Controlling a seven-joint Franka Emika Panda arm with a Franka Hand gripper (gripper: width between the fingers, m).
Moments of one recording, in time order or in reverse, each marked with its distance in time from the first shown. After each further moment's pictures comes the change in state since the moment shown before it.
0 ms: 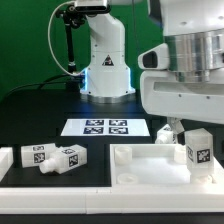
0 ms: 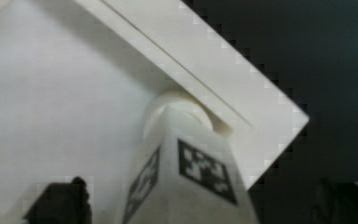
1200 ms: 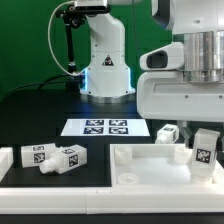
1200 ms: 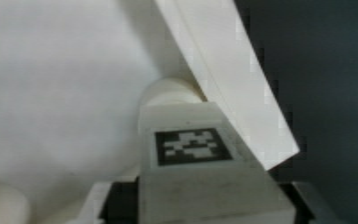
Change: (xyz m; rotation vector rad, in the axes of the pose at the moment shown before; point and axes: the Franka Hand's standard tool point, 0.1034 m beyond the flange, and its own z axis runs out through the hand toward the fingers) arm -0.001 -0.004 0.002 -0.031 0.058 -0.120
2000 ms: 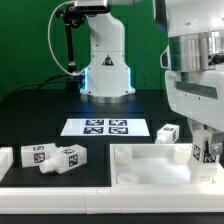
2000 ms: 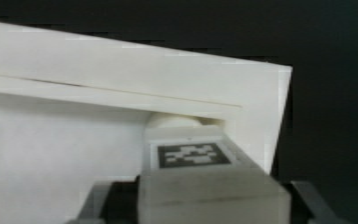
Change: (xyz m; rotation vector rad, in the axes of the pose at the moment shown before) arm -0.004 0.001 0.002 0.059 -0.005 0.698
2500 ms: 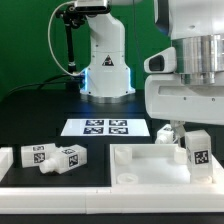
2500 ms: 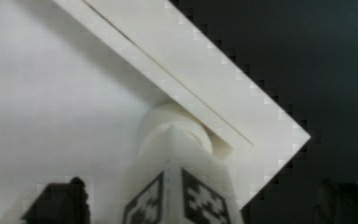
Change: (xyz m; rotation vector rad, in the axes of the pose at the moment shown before) arm -0.001 0.009 0.004 0.009 0.028 -0.581
